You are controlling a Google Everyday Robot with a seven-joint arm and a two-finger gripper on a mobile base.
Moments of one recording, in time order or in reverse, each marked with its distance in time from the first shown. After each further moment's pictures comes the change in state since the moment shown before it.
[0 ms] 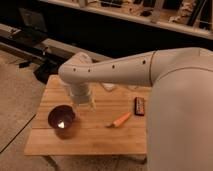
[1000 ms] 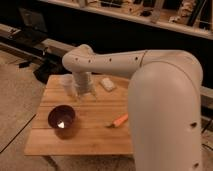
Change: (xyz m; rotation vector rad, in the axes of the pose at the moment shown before) arm -0.078 -0.023 0.008 0.033 0.049 -0.272
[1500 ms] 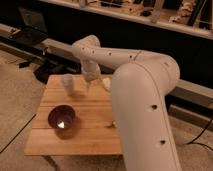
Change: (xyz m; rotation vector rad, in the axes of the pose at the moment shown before) arm -0.078 -0.063 0.013 0.051 -0.018 -0.157
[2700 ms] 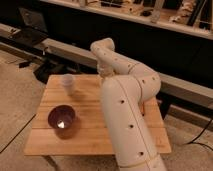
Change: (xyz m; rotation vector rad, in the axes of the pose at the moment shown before) arm -0.051 -0.099 0.081 -0.002 0.048 -0.022
